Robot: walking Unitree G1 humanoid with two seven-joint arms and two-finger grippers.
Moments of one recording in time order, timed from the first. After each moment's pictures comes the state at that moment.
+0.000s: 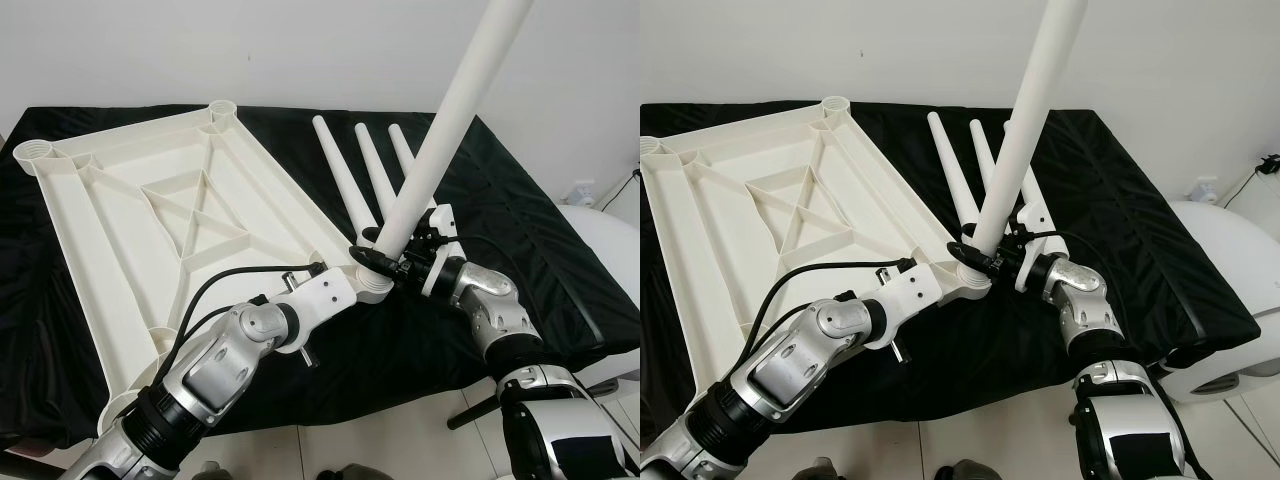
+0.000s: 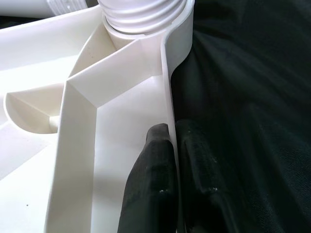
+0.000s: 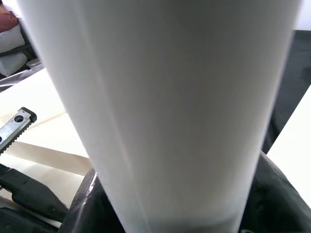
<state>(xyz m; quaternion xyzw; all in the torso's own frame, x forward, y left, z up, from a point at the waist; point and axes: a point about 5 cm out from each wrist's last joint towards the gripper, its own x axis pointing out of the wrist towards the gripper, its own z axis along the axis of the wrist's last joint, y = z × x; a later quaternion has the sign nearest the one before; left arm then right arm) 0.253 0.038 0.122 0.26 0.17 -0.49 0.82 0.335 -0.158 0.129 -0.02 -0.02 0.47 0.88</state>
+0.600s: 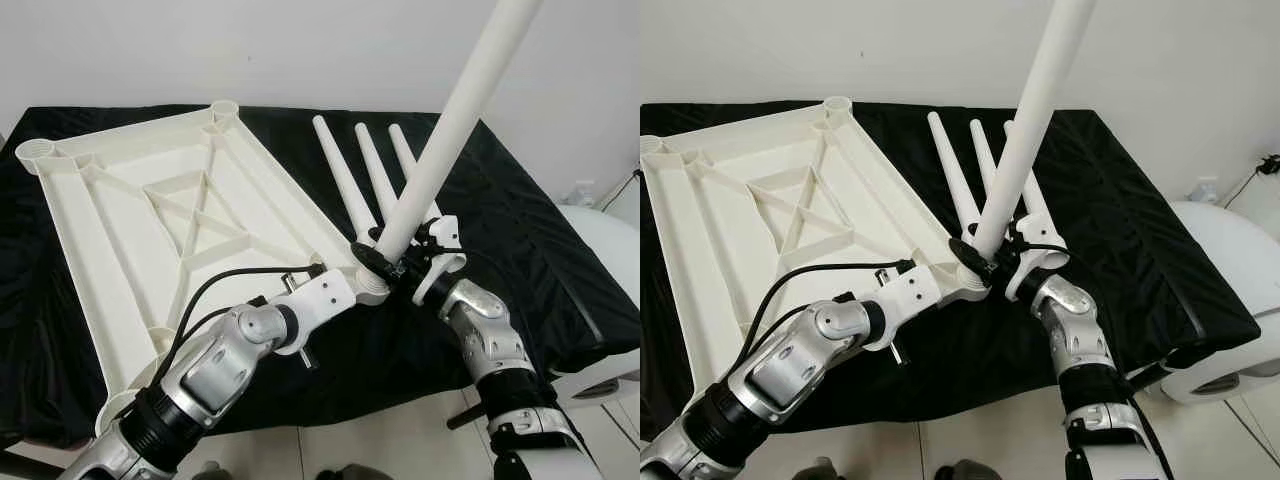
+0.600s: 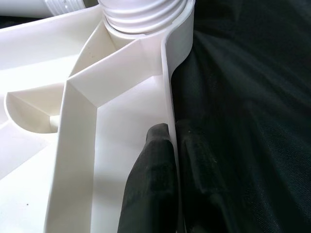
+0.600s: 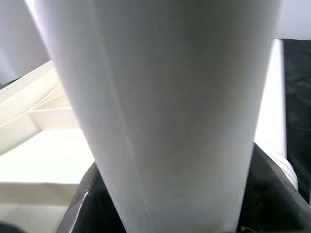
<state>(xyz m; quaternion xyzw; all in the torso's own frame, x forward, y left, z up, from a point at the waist) 0.251 0.040 0.122 0.26 0.17 -0.49 0.81 0.314 -0.137 0.127 0.02 -0.04 0.36 0.93</state>
